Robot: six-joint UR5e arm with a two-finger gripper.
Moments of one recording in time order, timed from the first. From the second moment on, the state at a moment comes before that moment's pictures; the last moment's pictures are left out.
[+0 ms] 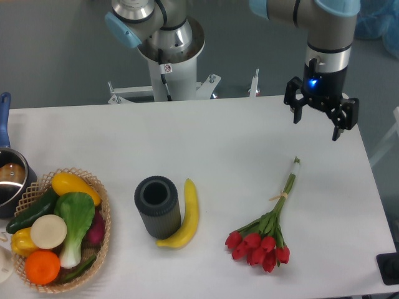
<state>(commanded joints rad) 2.82 -1.73 -1.63 -1.06 1.43 1.55</state>
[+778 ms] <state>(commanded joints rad) 2.81 -1.74 -1.68 -0.97 1.35 1.28</state>
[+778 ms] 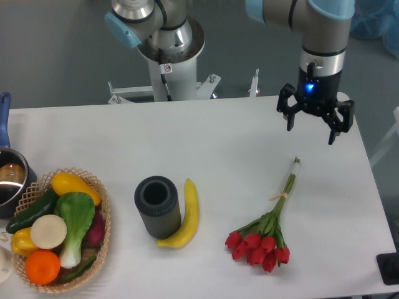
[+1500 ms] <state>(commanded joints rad) 2.78 -1.92 -1.72 -0.86 1.21 1.25</state>
